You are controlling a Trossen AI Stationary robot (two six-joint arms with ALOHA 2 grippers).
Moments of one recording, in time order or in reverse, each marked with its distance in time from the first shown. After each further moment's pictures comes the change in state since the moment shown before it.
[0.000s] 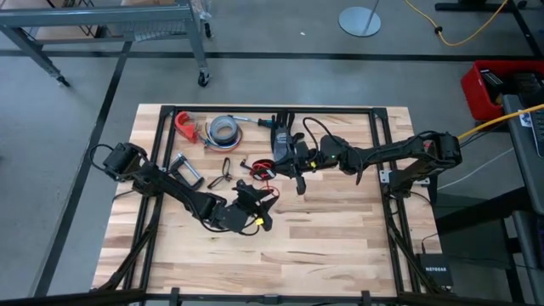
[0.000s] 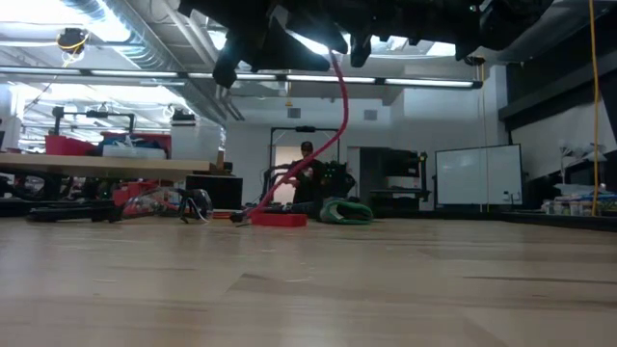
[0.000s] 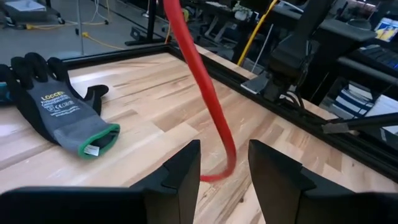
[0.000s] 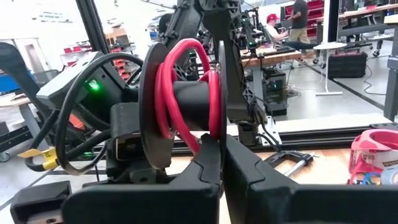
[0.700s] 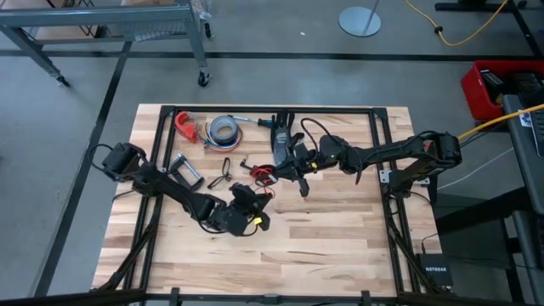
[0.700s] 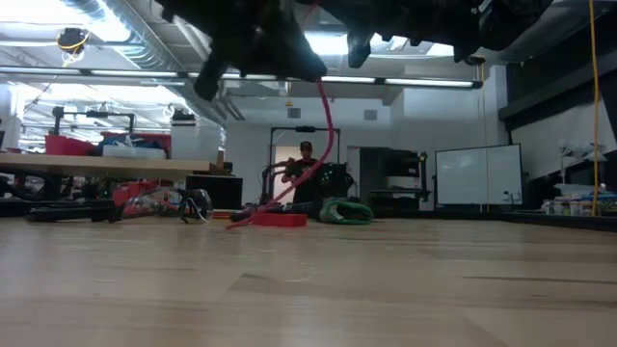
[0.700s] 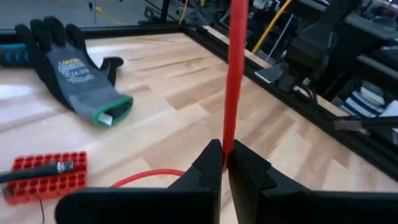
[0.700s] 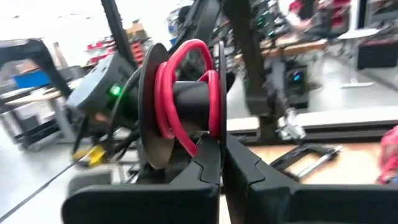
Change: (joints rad) left arm -0.019 -0.006 0.000 -0.140 -0.015 -0.197; right arm -0.003 0.000 0.000 -0.014 -0.095 0.027
